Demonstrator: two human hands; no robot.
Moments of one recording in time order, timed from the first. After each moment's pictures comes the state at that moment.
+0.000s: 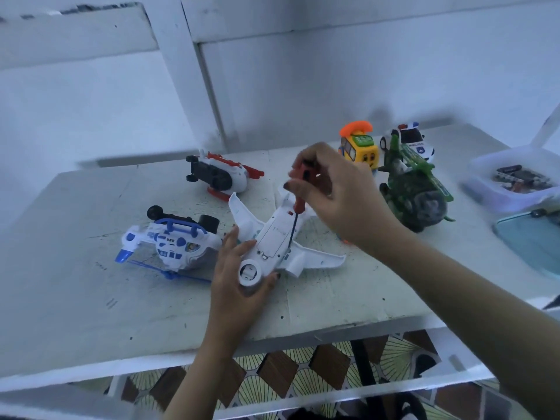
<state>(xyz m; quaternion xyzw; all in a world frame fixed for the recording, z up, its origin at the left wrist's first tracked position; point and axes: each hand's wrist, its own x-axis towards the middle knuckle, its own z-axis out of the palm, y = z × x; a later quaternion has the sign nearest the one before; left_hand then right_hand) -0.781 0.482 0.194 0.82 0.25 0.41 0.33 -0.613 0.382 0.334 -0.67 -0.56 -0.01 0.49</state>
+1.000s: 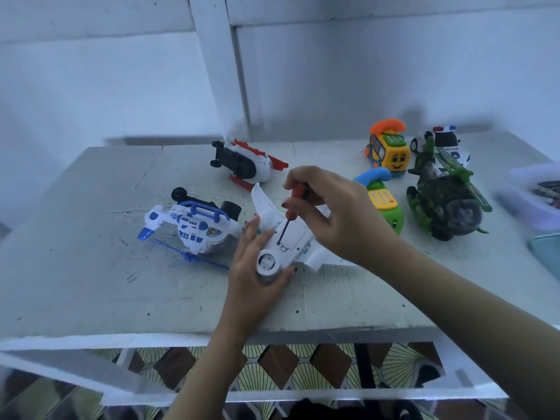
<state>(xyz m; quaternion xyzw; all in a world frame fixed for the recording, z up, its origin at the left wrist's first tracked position) -0.780 0.485 0.189 0.81 0.25 0.41 0.34 -0.635 0.401 0.315 -0.58 -0.67 -0.05 0.46</state>
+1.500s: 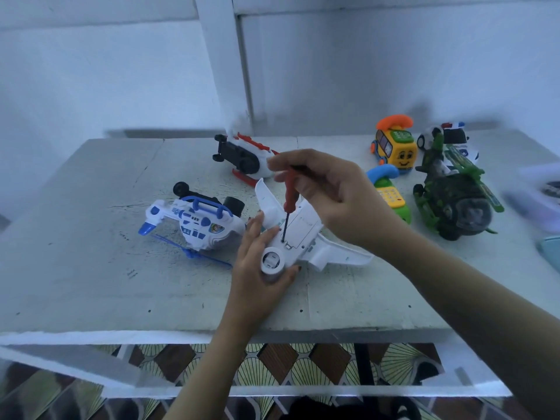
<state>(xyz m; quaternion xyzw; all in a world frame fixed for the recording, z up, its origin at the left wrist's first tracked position) -0.779 0.487 0.186 0.81 0.24 0.41 0.34 -0.637 0.411 0.328 -0.55 -0.62 0.17 0.53</state>
